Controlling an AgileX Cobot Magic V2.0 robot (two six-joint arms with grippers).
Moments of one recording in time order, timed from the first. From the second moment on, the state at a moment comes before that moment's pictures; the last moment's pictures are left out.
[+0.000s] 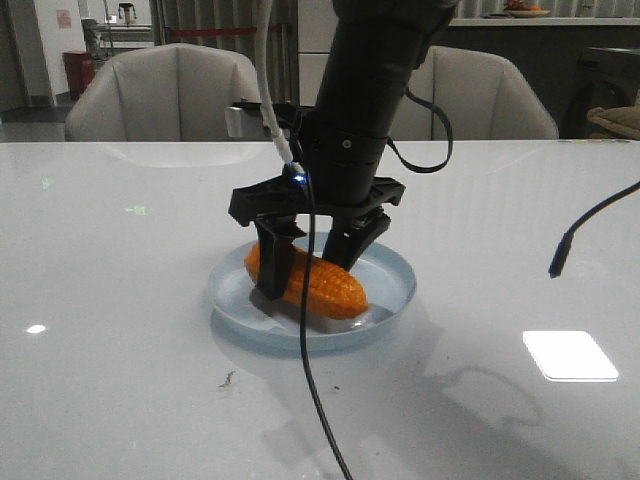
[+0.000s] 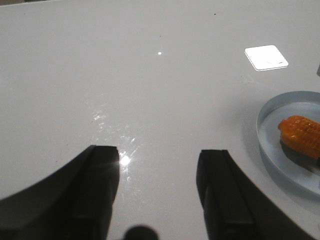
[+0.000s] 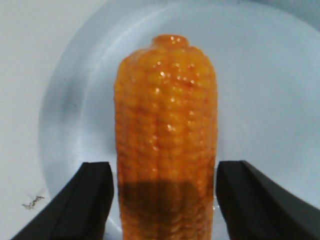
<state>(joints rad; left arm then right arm) -0.21 0.88 -0.56 -0.01 0.21 0.08 0.56 2.13 -1.65 0.22 0.88 -0.19</state>
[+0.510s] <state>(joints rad) -0.21 0.88 -0.56 -0.01 0.21 0.08 0.52 2.04 -1.94 0.22 1.05 -0.19</state>
